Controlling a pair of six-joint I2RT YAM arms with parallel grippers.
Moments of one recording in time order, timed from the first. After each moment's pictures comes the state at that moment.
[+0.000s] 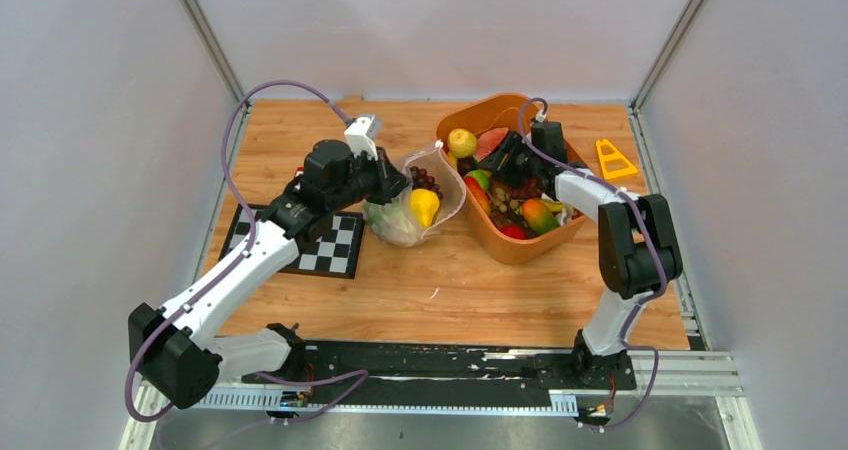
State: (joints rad) left arm -0.58 1.17 1.04 -0.20 0.18 -0.47; right arm 0.21 1.78 1.15 0.01 -0.34 0.76
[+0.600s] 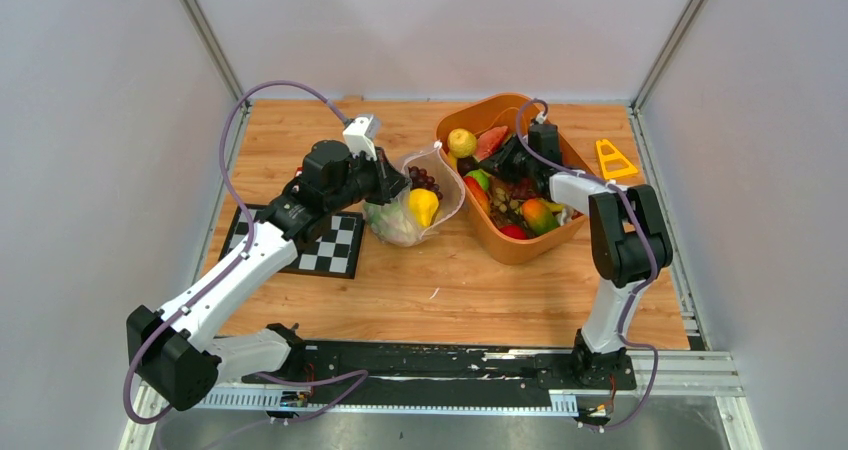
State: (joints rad) left arm -0.58 1.16 1.04 -0.21 0.17 -0.47; right arm 0.21 1.88 1.14 0.18 -0.32 0.85
